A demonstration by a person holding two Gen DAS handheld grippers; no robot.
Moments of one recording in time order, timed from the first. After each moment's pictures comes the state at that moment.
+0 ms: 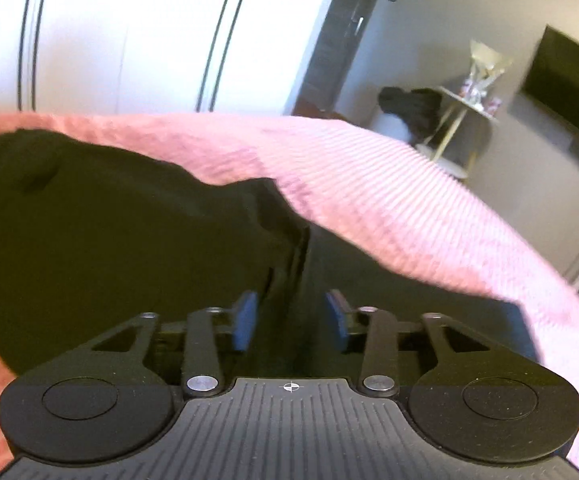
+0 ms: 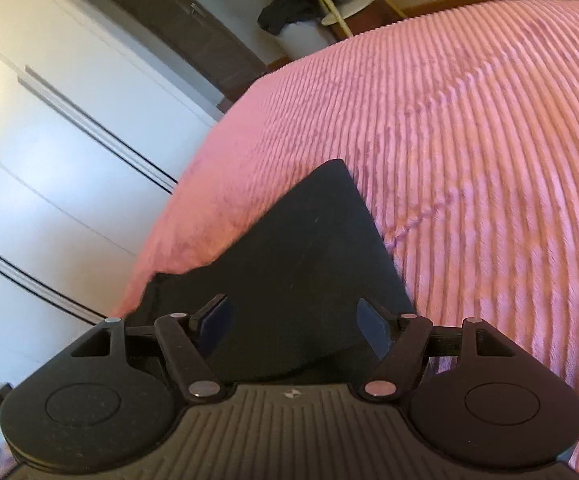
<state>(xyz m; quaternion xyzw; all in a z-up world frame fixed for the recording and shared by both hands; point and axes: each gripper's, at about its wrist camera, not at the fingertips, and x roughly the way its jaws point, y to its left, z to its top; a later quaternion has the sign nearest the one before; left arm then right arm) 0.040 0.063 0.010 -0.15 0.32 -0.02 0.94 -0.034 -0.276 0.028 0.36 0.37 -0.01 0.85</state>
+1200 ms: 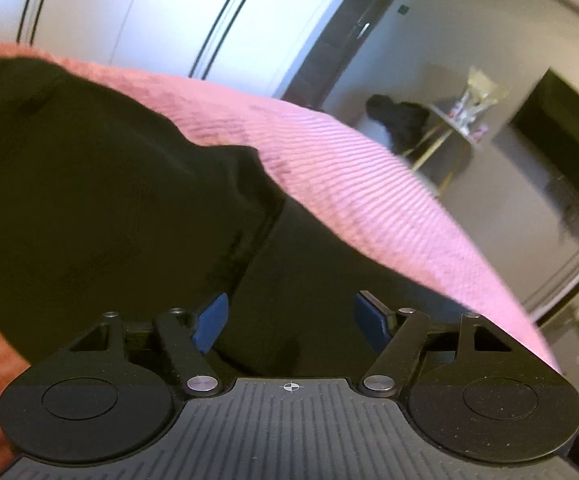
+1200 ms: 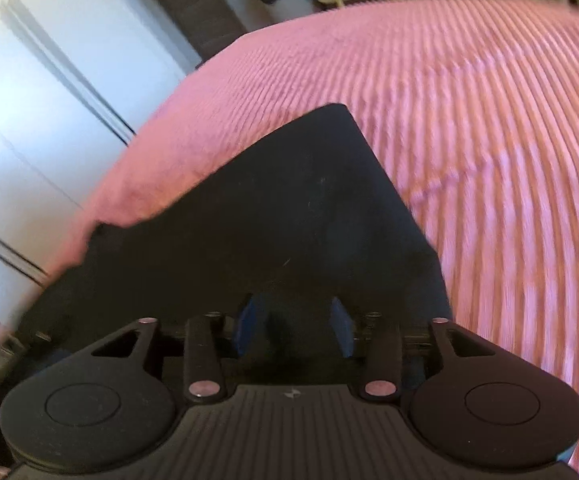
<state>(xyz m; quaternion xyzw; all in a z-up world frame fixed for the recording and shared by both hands) 0.020 0.072 0.000 -0.26 0.32 -0.06 0.91 -0.022 -0.249 -0.008 0.36 0.41 -0.02 0.84</state>
